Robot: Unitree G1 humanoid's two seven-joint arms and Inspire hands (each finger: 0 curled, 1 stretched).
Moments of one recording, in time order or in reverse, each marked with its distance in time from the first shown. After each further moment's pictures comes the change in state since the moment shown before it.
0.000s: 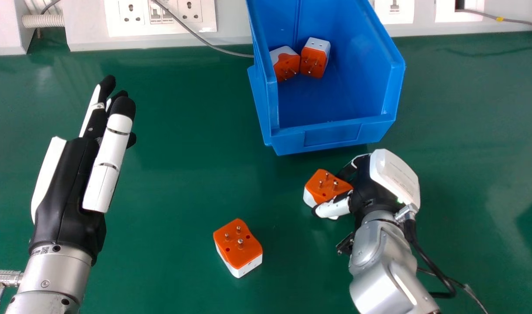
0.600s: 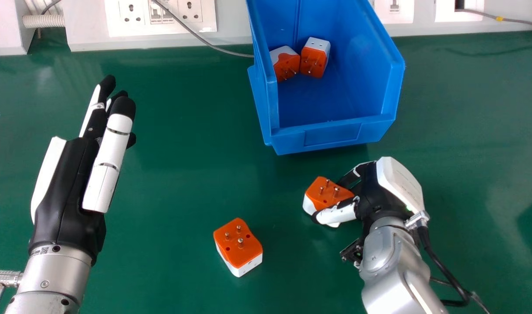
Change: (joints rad) left arm 0.002 0.000 0.000 -0.006 0.000 0.005 0.000; right arm 0.056 -0.021 -0.023 -0.094 0.014 0.000 0.063
